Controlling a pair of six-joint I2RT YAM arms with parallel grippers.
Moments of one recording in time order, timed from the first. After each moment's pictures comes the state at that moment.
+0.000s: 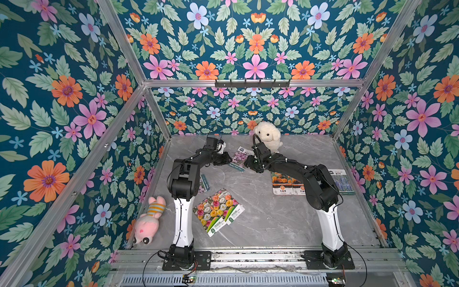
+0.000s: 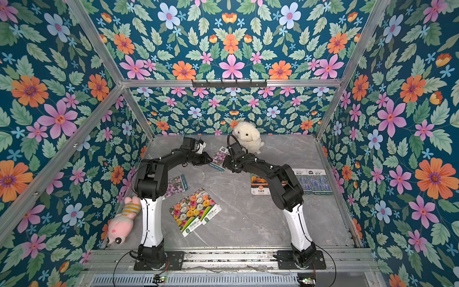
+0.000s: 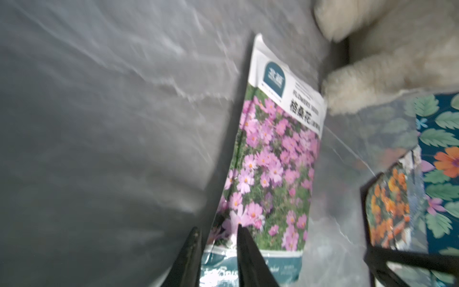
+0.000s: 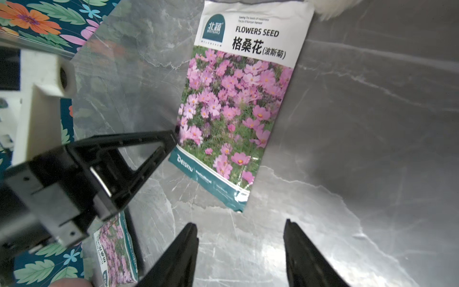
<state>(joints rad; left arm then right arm) -0.22 2.24 1.58 -0.32 0.53 -0.27 0.59 2.18 1.66 -0.34 -0.09 0.84</state>
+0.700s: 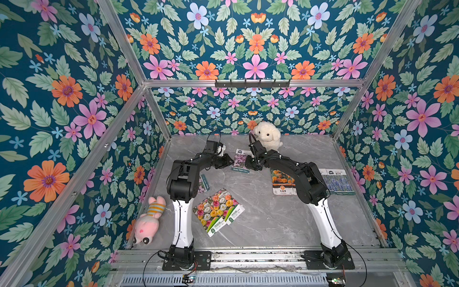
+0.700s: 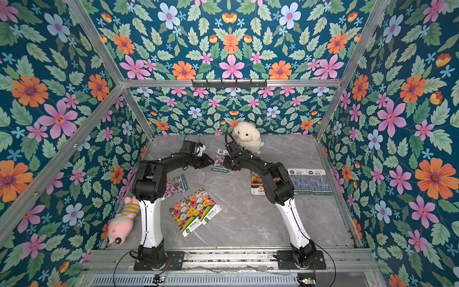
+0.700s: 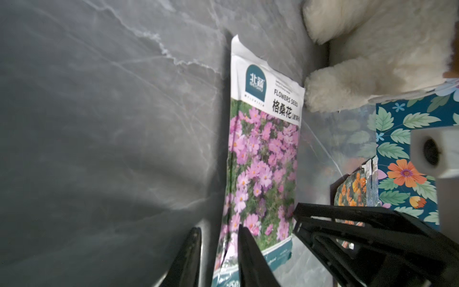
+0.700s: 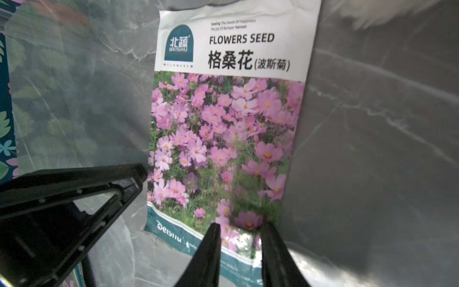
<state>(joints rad) -0.22 2.22 1.50 -0.19 0.56 -0.41 0.57 2.38 1.90 -0.48 -0.12 0.71</state>
